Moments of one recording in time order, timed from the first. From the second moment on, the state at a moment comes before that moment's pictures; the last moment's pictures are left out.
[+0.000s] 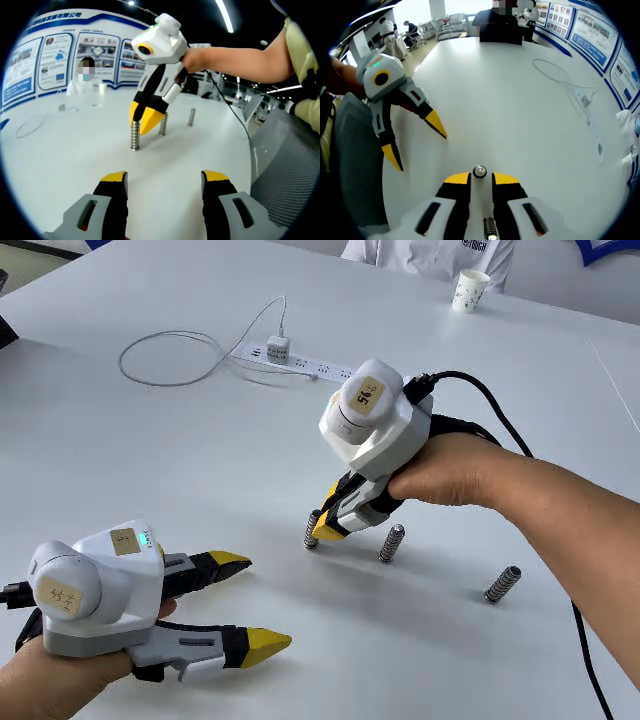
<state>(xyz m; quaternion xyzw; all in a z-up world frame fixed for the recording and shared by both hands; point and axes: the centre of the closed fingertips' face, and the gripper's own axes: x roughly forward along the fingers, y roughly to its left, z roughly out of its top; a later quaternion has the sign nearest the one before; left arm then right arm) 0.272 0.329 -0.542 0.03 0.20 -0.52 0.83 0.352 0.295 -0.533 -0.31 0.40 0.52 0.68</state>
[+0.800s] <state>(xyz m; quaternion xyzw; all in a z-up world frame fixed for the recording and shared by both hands) 0.271 0.325 -0.540 0.04 0.20 -0.52 0.83 0.357 0.280 -0.536 -0.31 0.40 0.51 0.70</state>
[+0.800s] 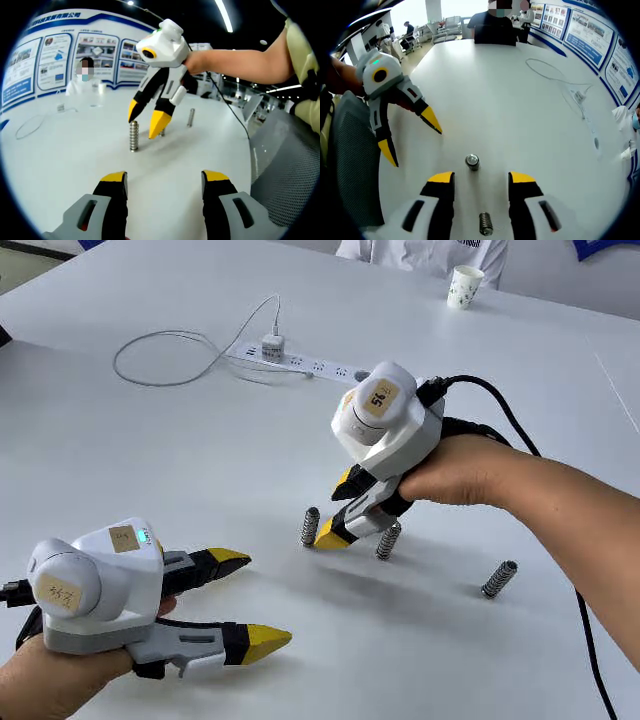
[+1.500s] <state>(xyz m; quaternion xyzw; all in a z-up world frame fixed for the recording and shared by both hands) 0.271 0.324 -0.538 0.04 0.20 -0.52 0.83 0.362 0.264 -0.536 -0.30 0.38 0.49 0.73</state>
